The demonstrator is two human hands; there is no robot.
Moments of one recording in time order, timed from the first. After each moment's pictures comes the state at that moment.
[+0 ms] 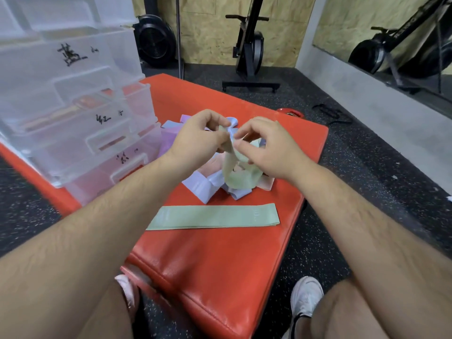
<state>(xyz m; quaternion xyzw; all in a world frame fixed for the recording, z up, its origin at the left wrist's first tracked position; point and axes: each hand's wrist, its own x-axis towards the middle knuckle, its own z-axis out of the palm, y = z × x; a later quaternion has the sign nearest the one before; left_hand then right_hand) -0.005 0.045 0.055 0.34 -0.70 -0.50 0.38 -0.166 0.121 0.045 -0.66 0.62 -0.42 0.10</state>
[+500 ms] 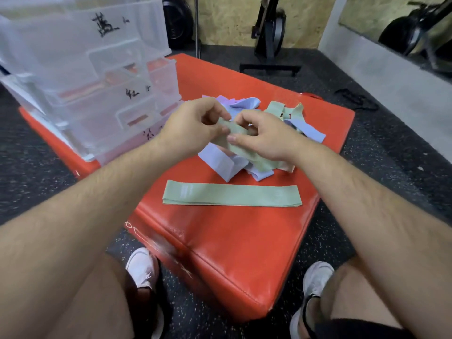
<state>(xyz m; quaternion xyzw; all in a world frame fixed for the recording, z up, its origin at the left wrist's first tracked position) 0.059 0.032 0.039 0.34 -0.81 -0.36 0.33 -0.126 0.102 0.035 -0.70 0.61 -0.31 0.20</state>
